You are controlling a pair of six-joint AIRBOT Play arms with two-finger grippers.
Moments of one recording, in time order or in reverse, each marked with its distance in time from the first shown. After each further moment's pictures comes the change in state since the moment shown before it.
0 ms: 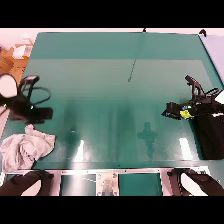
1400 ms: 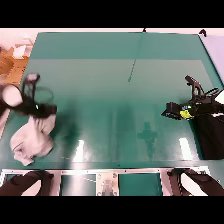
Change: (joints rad) left arm 0.016 0.014 -0.008 -0.132 0.322 0.068; right arm 0.000 0.000 -0.001 0.000 0.000 0.000
